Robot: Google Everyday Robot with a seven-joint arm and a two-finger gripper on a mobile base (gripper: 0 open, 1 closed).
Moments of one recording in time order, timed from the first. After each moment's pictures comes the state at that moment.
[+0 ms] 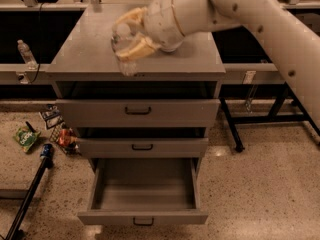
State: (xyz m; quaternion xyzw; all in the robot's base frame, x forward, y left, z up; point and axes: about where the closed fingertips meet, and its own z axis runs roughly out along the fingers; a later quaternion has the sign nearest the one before) arm 0.616 0.077 0.983 -0.73 0.43 0.16 0.52
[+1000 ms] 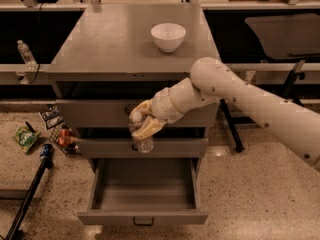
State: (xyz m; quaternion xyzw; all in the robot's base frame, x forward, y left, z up) arm 0.571 0.061 0.737 -0.72 0.53 0.27 0.35
